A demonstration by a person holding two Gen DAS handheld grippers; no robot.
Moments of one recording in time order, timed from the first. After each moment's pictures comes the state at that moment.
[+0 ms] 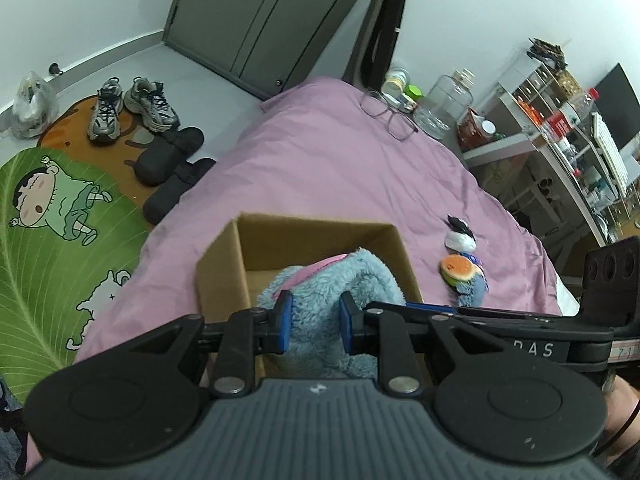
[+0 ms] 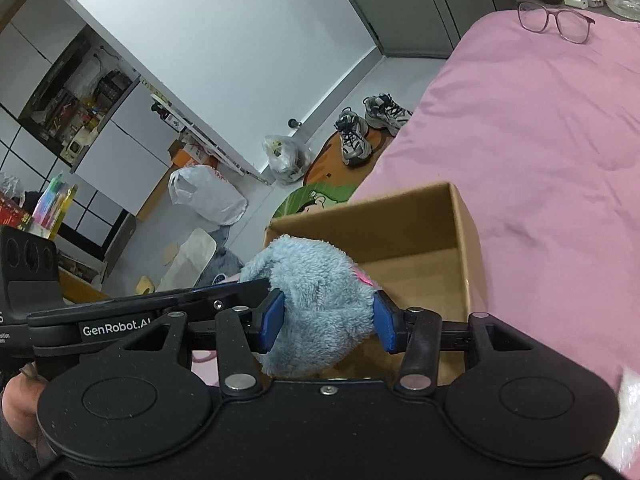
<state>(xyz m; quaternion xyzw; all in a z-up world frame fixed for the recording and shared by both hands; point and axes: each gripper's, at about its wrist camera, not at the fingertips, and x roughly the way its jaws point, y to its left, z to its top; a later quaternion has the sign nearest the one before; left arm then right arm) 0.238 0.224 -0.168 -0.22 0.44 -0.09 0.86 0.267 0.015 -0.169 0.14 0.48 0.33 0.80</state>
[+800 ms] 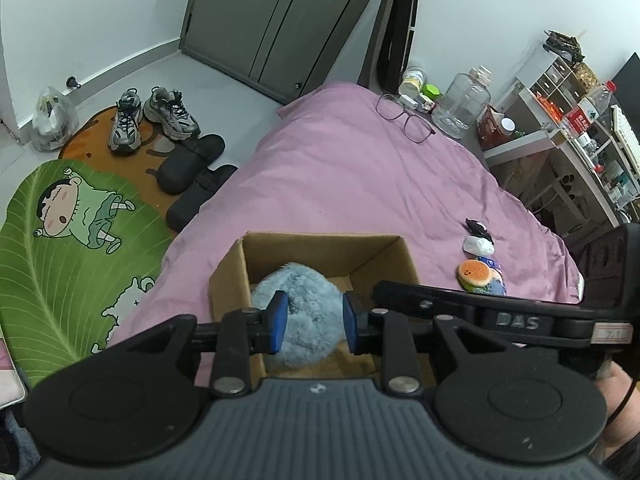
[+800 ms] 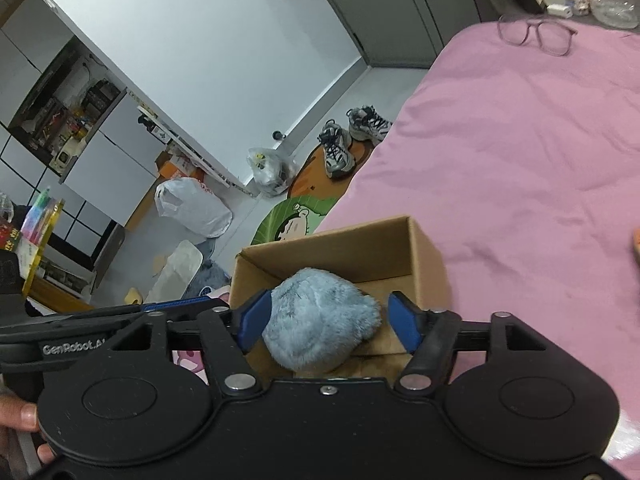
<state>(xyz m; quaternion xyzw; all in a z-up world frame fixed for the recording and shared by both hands) 0.243 0.212 -0.146 -0.19 0.45 -0.06 0.87 0.276 -0.013 -0.159 0.14 0.48 0.31 0.81</state>
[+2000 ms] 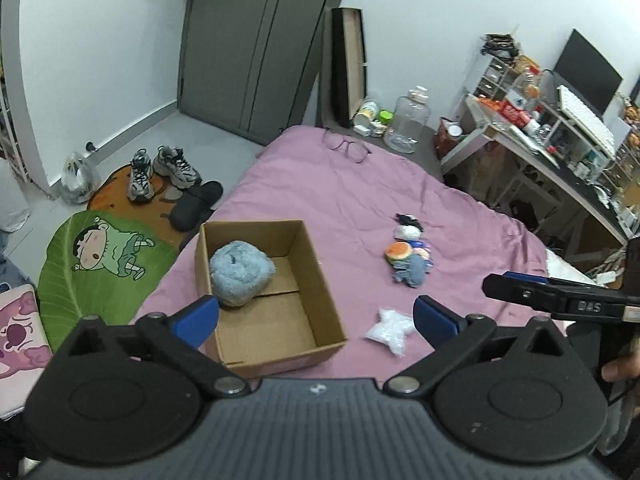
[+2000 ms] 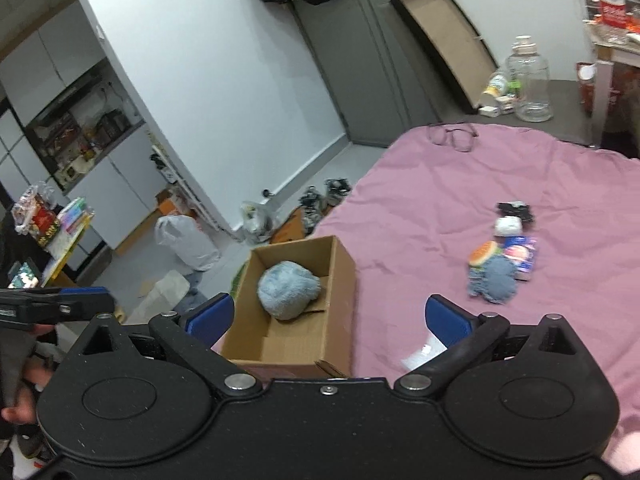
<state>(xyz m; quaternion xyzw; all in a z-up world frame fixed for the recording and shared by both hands) 0.094 0.121 -0.010 -0.12 0.40 -0.05 0.91 0.147 -0.156 -0.048 0.10 0.38 0.27 0.88</state>
